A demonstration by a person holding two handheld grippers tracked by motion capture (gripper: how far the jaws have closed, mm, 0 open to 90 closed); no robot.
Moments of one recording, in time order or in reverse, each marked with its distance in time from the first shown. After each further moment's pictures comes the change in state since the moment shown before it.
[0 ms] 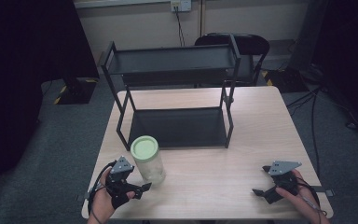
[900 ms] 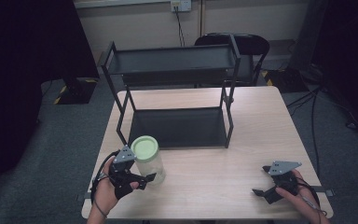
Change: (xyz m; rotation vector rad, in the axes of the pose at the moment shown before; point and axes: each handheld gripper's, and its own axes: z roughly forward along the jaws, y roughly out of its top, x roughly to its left) left arm -0.005 0.039 -0.004 -0.046 -0.008 0.034; right arm 0.000 0.000 0.000 0.000 0.000 0.000
